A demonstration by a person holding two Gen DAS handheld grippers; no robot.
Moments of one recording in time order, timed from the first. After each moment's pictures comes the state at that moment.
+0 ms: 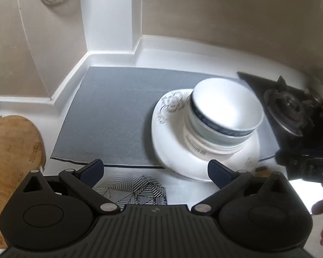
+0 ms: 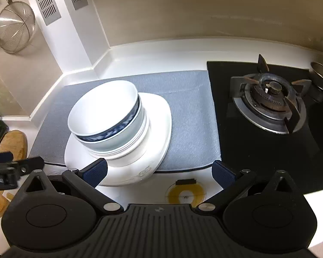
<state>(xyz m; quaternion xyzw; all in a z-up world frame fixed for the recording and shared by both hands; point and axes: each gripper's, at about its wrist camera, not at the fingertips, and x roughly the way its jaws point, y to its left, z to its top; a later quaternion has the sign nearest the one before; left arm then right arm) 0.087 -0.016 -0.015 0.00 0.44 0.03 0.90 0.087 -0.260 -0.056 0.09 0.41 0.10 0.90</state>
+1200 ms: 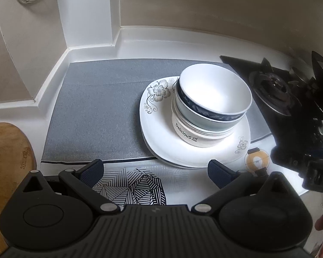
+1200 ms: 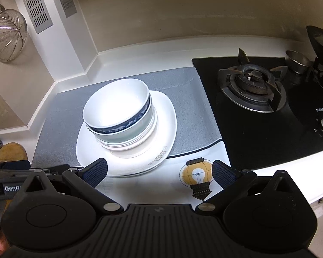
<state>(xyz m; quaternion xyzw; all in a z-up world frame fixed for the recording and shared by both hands) 0.089 -0.012 -0.017 0.02 0.46 -0.03 0.89 0.046 -0.225 -0.036 0.12 0.41 0.03 0.91</state>
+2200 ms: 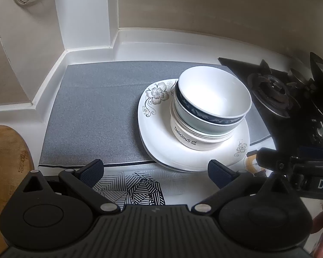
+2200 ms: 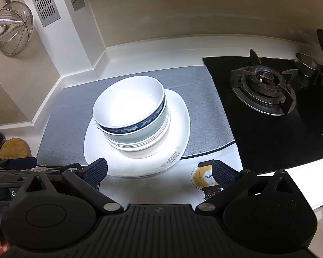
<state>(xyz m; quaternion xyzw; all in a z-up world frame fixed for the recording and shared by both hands) 0.093 -0.012 -0.017 0.02 0.46 -0.04 0.89 0.059 -0.211 -0.036 0.11 0.42 0.05 0.90</state>
